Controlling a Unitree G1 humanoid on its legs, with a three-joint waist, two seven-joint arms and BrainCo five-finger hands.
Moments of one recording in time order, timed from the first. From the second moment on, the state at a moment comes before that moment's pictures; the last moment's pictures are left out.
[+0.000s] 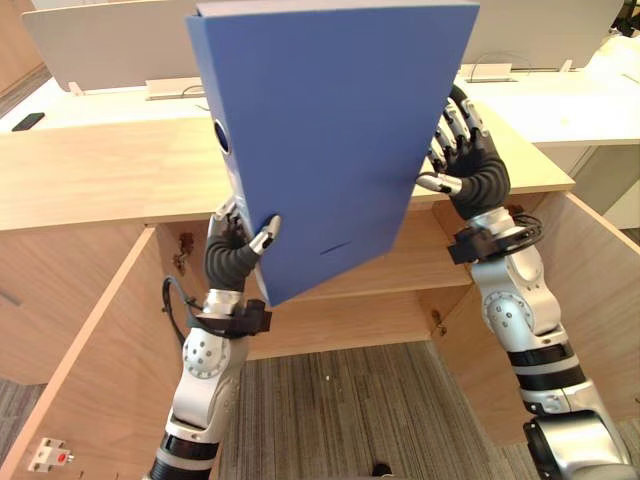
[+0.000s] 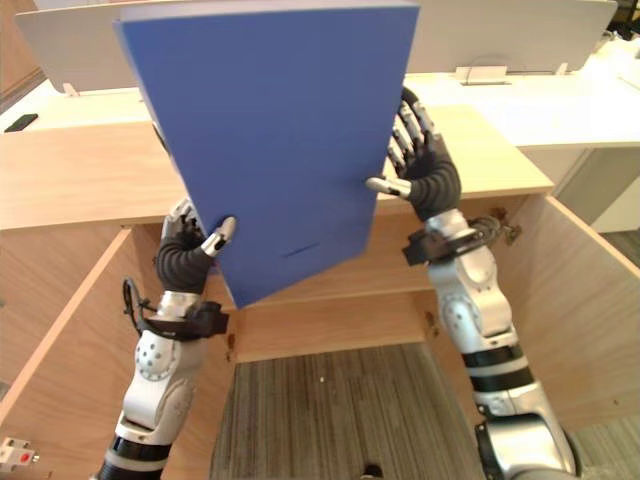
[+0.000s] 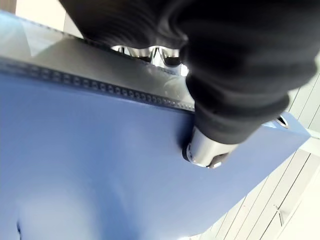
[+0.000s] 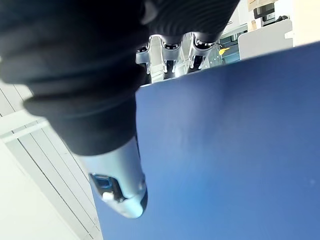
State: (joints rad) left arm -0.07 0.18 -0.20 -0.34 -0.32 -0.24 0.09; right arm -0.51 -0.51 0.12 -0.02 0.76 -0.17 0.17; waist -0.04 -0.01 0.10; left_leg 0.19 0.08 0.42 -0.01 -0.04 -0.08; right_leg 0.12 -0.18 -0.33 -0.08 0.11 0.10
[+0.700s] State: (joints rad) left arm -0.10 0.16 -0.19 -0.34 -0.35 -0.25 0.08; right arm -0.53 -0.39 0.16 0.09 0.60 -0.15 0.15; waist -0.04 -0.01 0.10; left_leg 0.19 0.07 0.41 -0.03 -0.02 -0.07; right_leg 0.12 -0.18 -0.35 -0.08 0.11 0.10
